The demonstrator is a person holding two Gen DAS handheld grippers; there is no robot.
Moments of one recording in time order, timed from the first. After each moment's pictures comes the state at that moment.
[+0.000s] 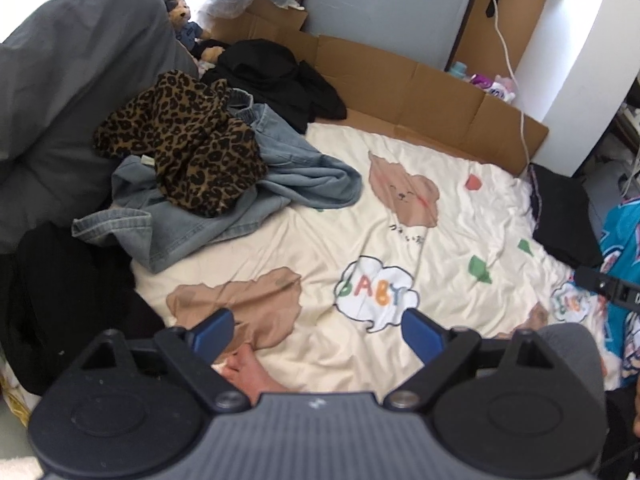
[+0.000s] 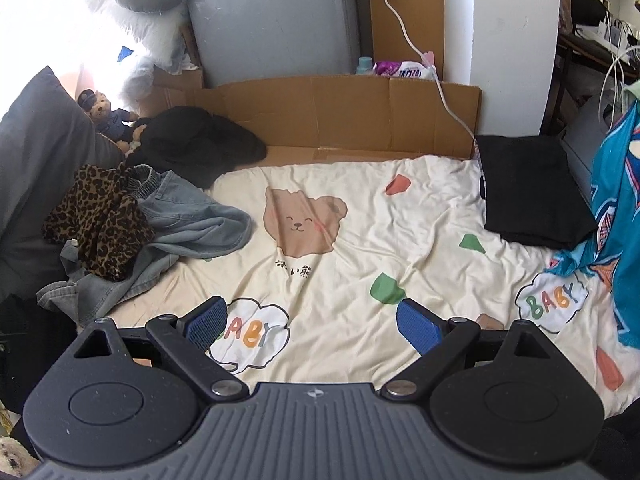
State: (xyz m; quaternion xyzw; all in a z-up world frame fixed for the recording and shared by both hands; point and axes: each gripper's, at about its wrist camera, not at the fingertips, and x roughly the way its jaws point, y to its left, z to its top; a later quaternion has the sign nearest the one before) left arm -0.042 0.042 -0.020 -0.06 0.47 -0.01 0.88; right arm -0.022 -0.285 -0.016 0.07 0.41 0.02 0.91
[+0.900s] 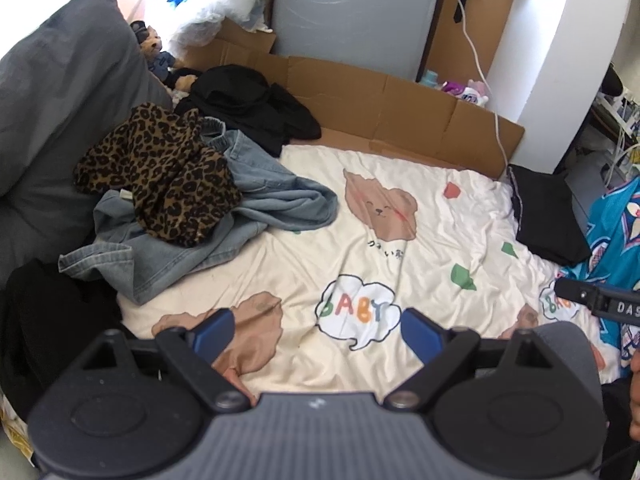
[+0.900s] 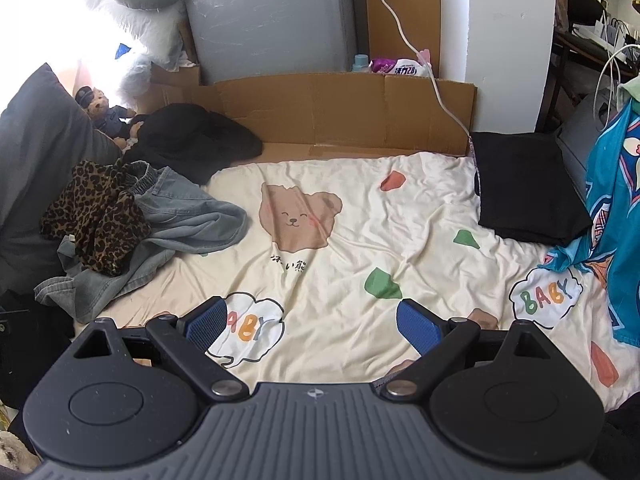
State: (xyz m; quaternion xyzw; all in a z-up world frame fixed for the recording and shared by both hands) left arm -0.040 0.018 -0.008 -0.04 0.44 -0.04 0.90; right arm -0.029 -0.289 -0.012 0.06 0.41 0.02 0.91
